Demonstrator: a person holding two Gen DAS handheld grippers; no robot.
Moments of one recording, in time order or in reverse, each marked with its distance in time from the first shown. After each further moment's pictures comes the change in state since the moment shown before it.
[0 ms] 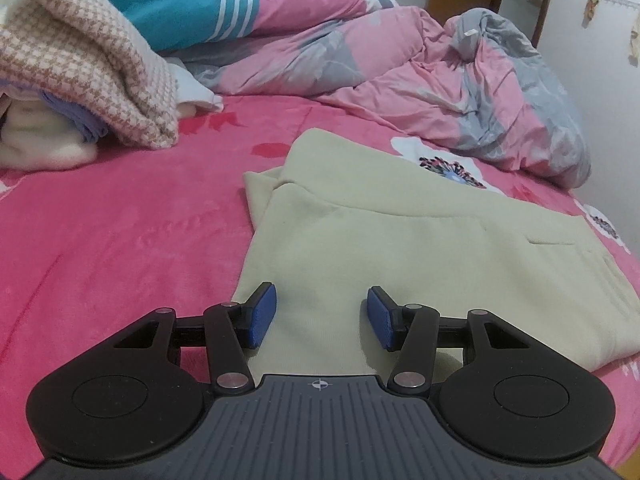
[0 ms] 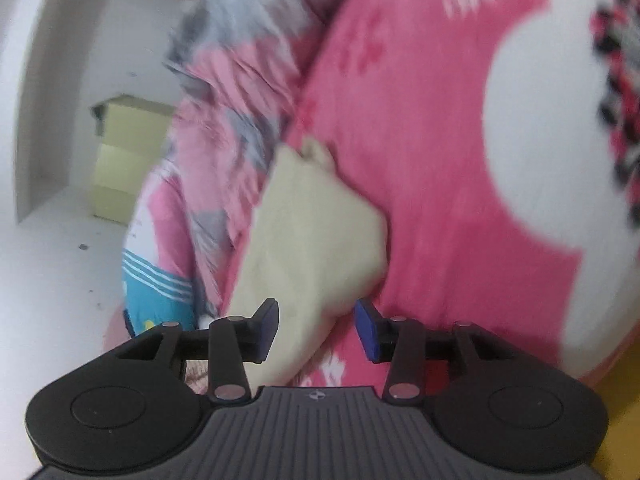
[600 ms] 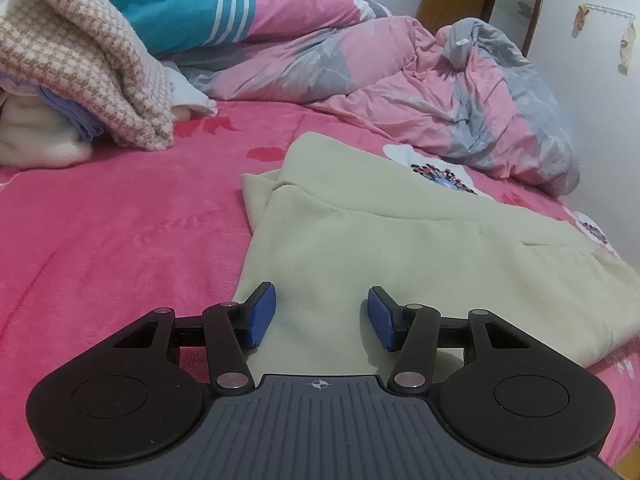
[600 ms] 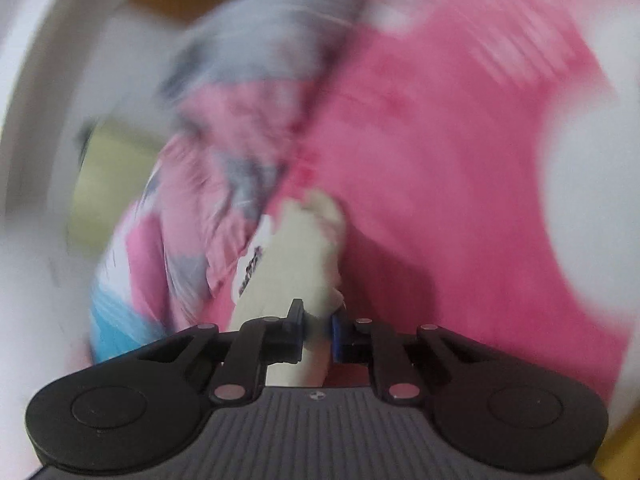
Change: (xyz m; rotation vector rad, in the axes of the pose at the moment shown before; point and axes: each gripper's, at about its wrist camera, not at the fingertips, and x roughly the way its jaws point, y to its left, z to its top) left arm 0.000 0.008 -0.004 -0.001 -0.029 -0.048; right arm 0.017 0.057 0.006 -0.287 -0.233 -0.089
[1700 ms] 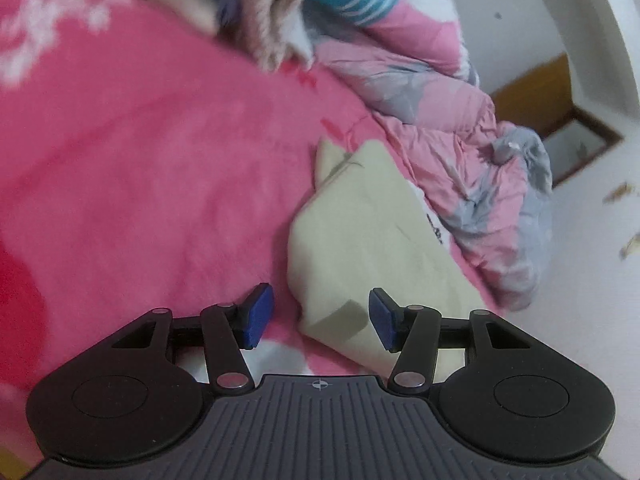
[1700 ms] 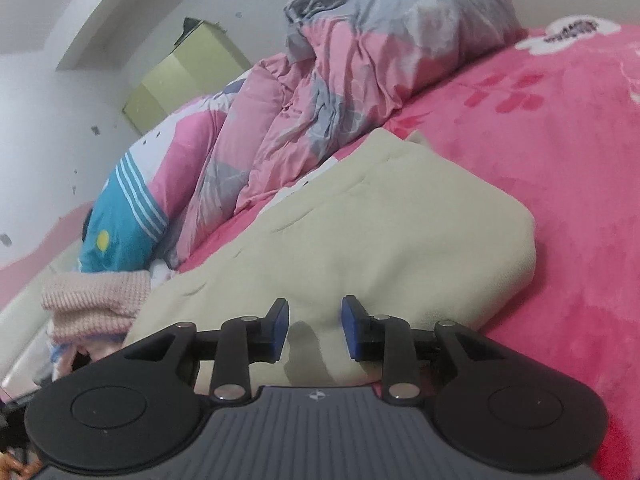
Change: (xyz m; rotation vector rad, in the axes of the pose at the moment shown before) left arm -0.050 0.061 -0.037 -0.655 0.039 -0.135; right arm 0.058 0.017 -0.072 -0.314 0.048 0.105
